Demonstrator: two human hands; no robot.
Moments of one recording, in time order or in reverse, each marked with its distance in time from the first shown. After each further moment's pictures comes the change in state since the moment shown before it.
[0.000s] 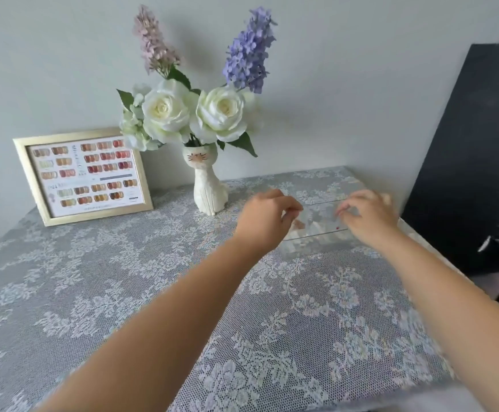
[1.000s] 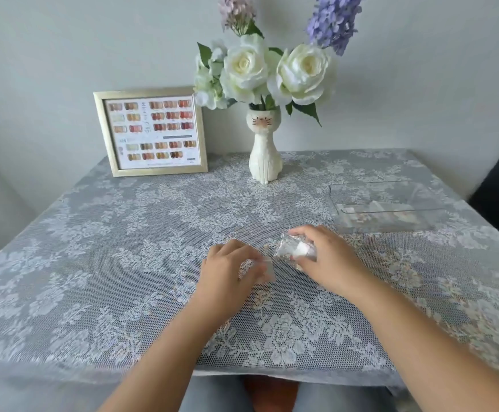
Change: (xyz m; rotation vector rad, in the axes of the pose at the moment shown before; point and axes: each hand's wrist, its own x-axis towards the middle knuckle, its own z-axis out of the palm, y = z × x) left_hand -0.196 -0.064 -0.052 -0.024 -0.061 -0.421; right_hand -0.126 -0.136 0.073 0.248 -0.339 -0.345
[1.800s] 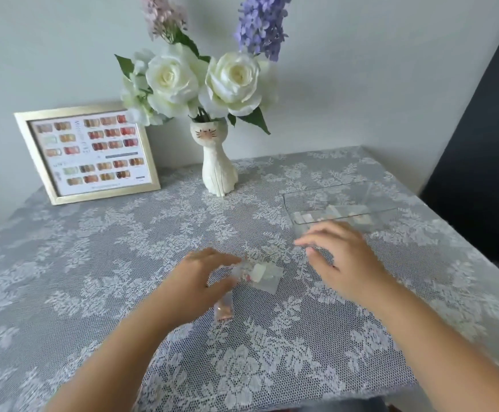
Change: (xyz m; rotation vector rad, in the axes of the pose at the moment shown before) left_hand 0.053 0.013 -0.004 0.108 -0.321 0.168; right_hand -0.020 0.056 -0.066 -0.121 0.196 -0.136
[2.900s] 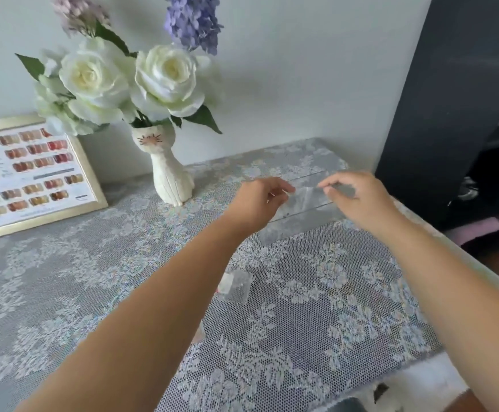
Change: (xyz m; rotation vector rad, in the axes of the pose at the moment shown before) left_hand 0.188 0.091 0.034 -0.229 0.169 0.332; right_hand 0.028 0.080 -0.057 0.114 0.277 0.291
